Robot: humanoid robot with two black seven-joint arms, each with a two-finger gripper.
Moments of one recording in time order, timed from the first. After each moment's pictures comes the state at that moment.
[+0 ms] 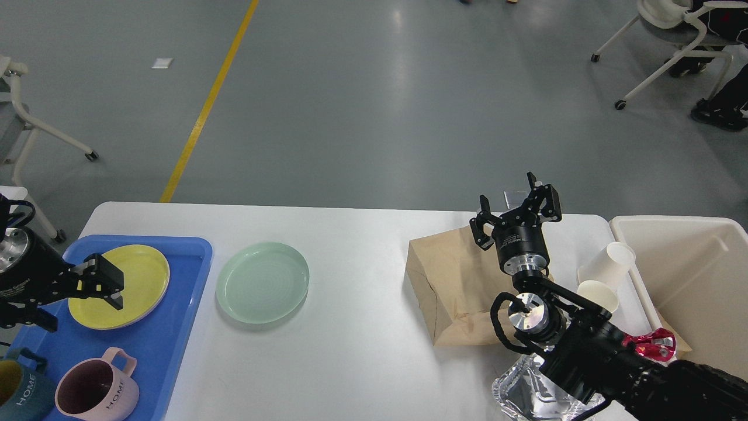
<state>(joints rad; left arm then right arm) -1.88 0.69 1.40 -1.30 0.10 -0.67 0.00 0.64 -0.03 0.52 0.55 0.26 0.21 0.71</state>
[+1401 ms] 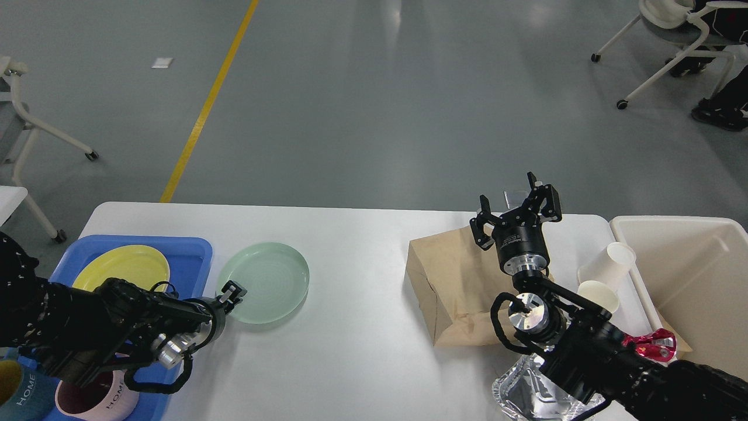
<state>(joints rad) -1.21 0.32 0.87 -1.17 -0.42 0.40 0.03 0.64 -0.03 0.52 0.55 0.26 0.21 0.71</state>
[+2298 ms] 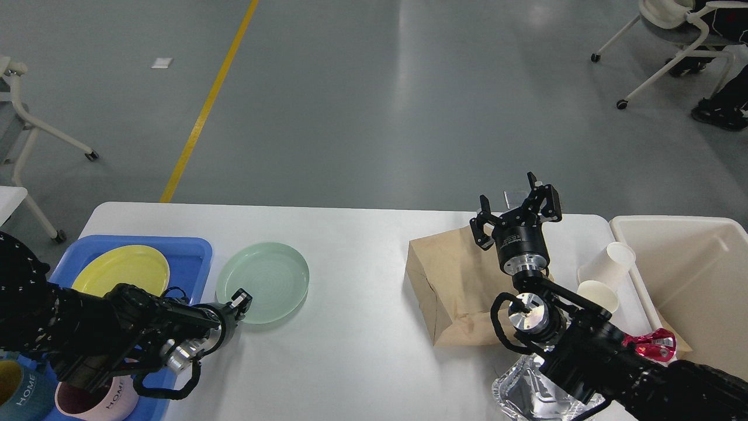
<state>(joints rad) -1.19 0.29 0.86 -1.16 -0.41 0.39 0.02 0.64 -0.03 0.52 0.55 0.26 0.21 0.71</state>
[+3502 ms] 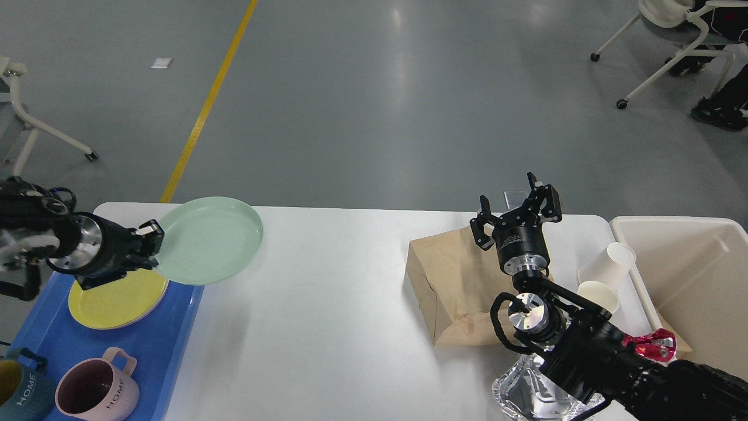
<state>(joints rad) -1.75 0.83 0.94 -1.49 -0.06 -0.08 0.34 0.64 -0.03 0.52 0.55 0.26 0.21 0.71</state>
